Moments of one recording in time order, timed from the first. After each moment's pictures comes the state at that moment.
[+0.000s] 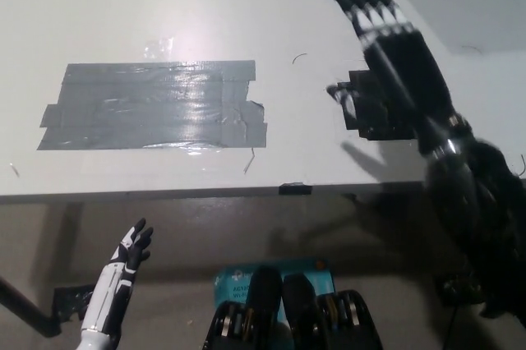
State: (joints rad) left_arm 0.05 0.14 -0.01 0.01 0.11 -0.13 -0.06; right_arm -0.60 -0.33 0.41 -0.04 -0.63 0.06 -0.10
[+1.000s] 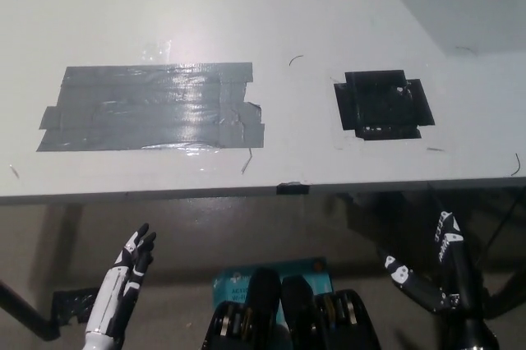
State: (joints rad) left_arm 0.05 0.13 -0.01 0.04 0.11 -0.14 -0.06; right_arm 0.00 -0.03 0.07 0.02 -0.06 -0.16 -0.11
